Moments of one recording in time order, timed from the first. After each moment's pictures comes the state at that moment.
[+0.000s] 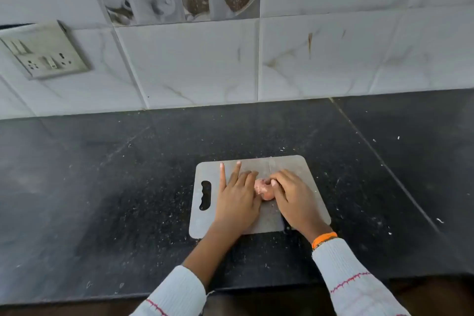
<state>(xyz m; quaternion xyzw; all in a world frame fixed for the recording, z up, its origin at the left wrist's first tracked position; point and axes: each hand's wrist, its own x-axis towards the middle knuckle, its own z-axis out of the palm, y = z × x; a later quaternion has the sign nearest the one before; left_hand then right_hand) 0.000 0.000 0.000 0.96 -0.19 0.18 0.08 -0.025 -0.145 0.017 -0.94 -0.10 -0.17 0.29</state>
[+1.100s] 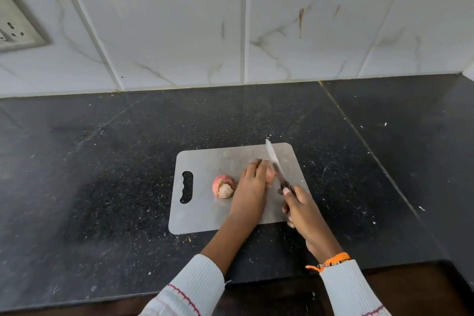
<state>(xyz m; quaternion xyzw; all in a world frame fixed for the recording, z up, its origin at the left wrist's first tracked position) 0.002 -0.060 -0.008 0.93 -0.20 0.04 0.31 -0.054 -0.166 0.013 -0.79 0.21 0.05 0.57</state>
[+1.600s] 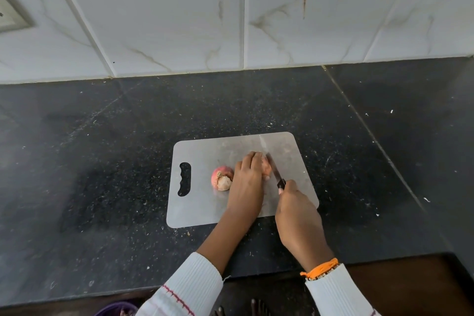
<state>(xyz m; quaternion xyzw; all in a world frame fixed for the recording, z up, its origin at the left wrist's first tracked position) 0.001 -0.055 -0.004 0.94 -0.14 0.03 0.31 -0.067 -0.141 0.023 -0.96 0.15 0.01 0.23</state>
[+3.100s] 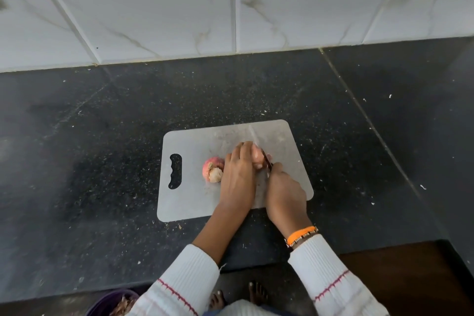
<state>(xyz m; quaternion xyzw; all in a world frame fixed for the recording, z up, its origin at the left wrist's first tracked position) -0.003 -0.058 0.000 0.94 -0.11 0.03 0.33 -0.036 -0.141 0.005 -0.96 0.16 0.04 0.20</state>
